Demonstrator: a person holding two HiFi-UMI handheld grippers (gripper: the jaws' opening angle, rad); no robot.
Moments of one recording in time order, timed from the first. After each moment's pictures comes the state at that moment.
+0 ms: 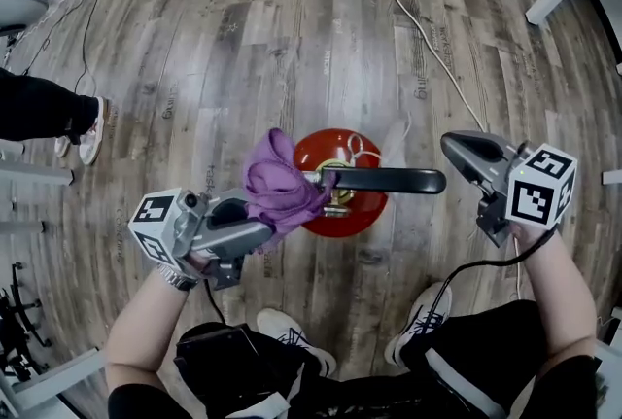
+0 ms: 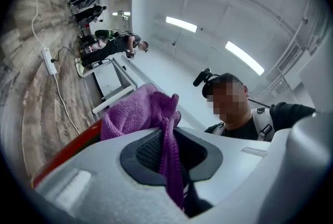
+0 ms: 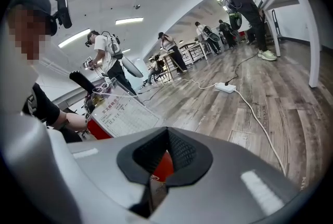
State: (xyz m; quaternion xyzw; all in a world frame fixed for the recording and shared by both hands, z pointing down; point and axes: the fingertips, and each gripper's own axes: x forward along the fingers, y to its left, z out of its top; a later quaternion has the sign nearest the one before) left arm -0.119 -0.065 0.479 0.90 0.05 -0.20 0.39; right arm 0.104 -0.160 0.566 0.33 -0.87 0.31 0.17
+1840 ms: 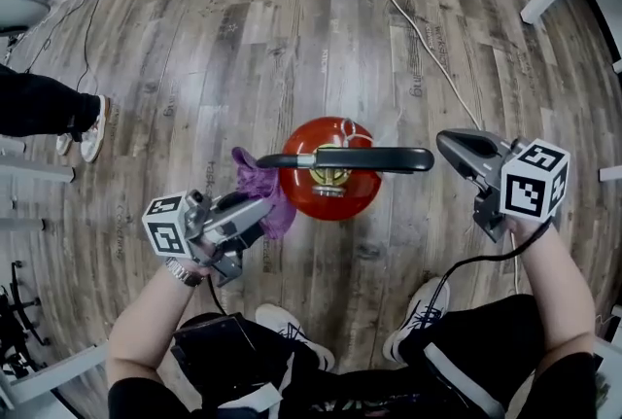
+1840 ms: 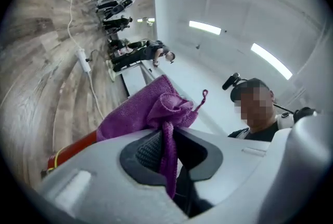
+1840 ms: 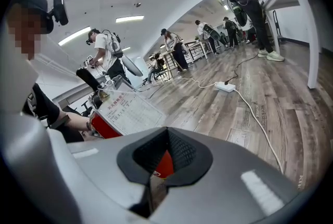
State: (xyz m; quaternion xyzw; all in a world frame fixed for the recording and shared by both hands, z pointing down) left arm -0.131 -0.074 0.543 0.87 -0.07 -0.16 0.47; right arm 0.110 -0.150 0.564 0.32 -0.87 0.32 0.18
